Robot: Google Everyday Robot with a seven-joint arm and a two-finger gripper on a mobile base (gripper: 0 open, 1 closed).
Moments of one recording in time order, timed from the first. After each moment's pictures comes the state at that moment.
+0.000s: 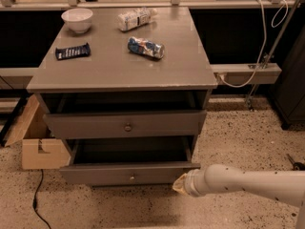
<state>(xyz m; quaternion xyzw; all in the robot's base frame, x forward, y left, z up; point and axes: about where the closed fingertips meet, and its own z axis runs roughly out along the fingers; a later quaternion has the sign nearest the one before) 0.492 -0.110 0.387 -0.55 0.79 0.13 0.26</state>
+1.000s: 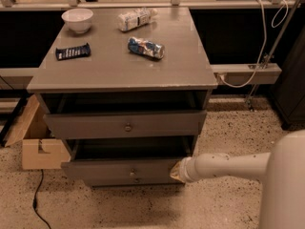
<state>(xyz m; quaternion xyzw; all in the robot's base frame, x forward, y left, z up) 0.551 -0.106 0.378 -0.61 0.74 0.07 0.27</state>
